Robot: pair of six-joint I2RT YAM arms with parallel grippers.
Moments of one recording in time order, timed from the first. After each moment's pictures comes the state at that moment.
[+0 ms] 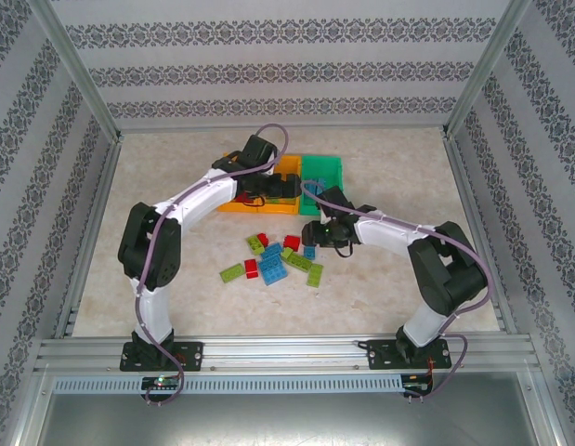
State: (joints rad) left arm -0.48 1.94 1.58 -0.59 0.20 -0.48; right arm 0.51 1.67 0.94 -0.39 -0.15 0.52
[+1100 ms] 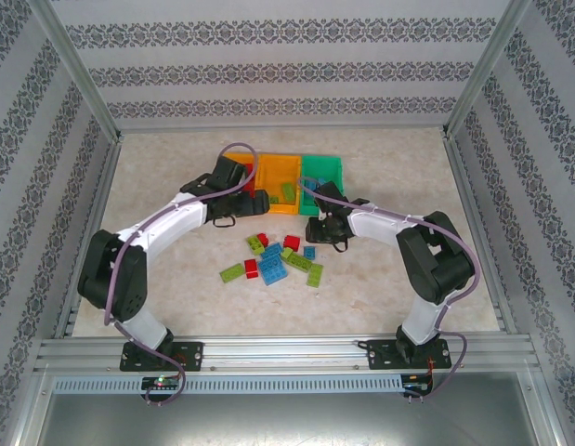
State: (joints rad) left arm -0.41 1.63 1.19 -0.54 0.02 -0.53; right arm 0.52 1.78 1.04 -0.43 -0.11 0.52
